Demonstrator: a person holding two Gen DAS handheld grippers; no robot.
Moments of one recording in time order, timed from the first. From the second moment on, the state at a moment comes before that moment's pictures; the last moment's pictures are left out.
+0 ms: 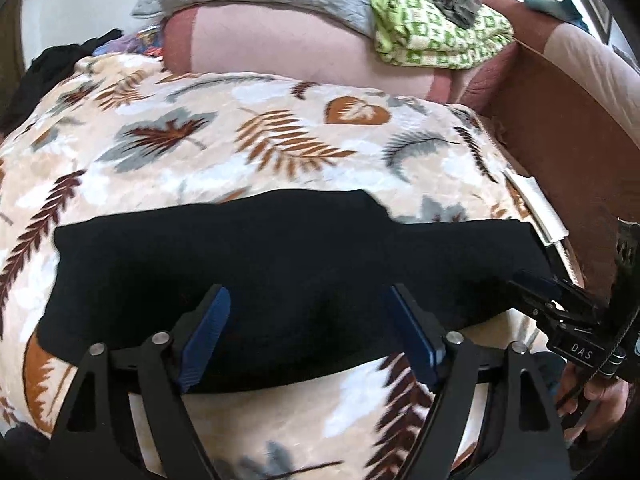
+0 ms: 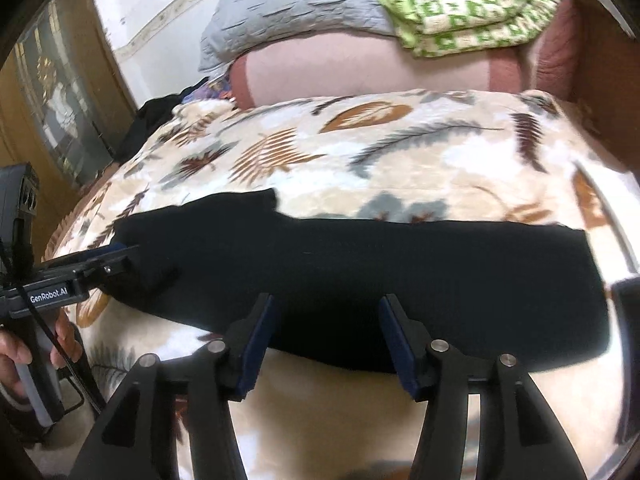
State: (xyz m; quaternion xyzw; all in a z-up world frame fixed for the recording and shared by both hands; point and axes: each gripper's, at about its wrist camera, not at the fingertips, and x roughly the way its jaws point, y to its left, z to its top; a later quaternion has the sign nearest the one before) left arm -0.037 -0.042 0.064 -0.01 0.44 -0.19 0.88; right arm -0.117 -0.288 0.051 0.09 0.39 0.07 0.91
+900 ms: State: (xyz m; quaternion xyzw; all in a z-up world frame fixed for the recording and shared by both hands) left arm -0.011 -0.223 0.067 0.09 0.45 -0.36 0.81; right arm -0.105 -0.453 0.015 0.15 0.42 -0.07 0.89
